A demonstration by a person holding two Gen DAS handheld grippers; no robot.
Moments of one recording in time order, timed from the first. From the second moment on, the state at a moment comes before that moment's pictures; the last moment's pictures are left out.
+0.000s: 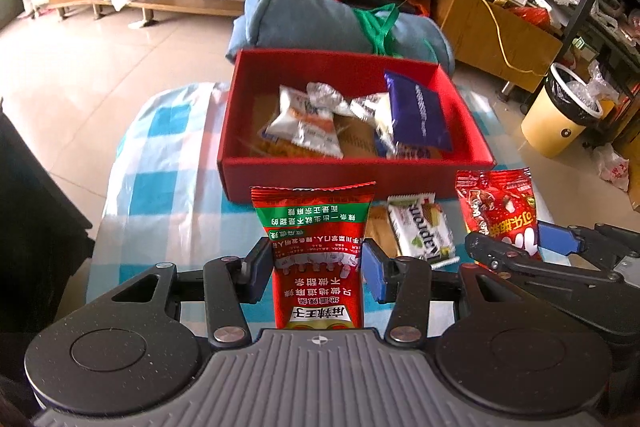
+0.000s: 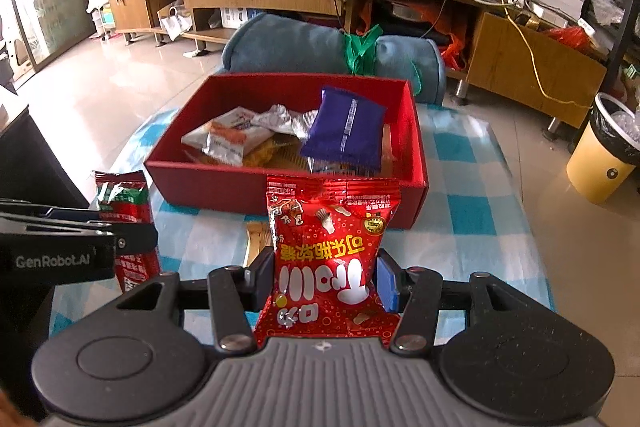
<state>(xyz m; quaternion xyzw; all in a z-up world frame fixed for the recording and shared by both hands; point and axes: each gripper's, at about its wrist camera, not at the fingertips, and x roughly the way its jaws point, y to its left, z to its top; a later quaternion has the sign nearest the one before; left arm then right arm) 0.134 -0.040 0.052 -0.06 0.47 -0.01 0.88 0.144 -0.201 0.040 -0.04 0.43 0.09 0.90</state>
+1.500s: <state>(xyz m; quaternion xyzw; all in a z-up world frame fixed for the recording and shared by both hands) 0.251 -0.039 0.066 -0.06 0.43 -0.01 0.90 0.267 -0.193 0.055 -0.02 0.41 0.09 0.91</state>
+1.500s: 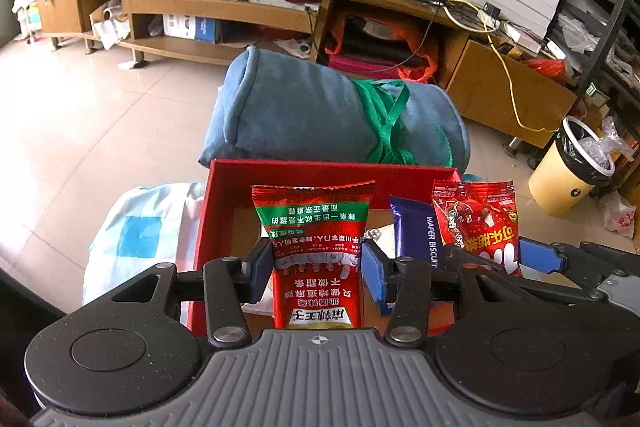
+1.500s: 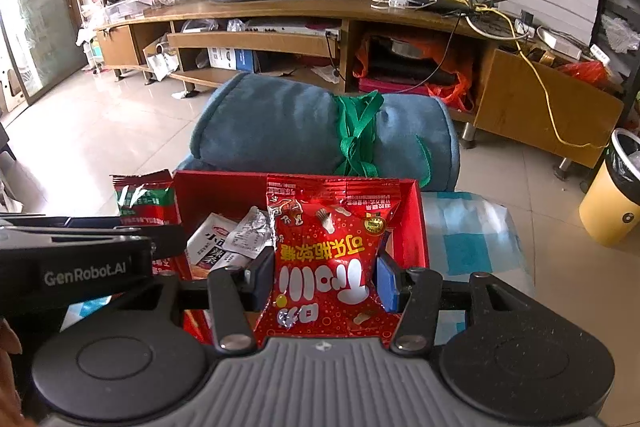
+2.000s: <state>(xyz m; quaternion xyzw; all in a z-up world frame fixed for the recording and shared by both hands) 0.269 -0.041 0.043 -0.05 0.46 0.01 0.89 0.287 -0.187 0.030 -0.03 0.44 0.09 0.90</state>
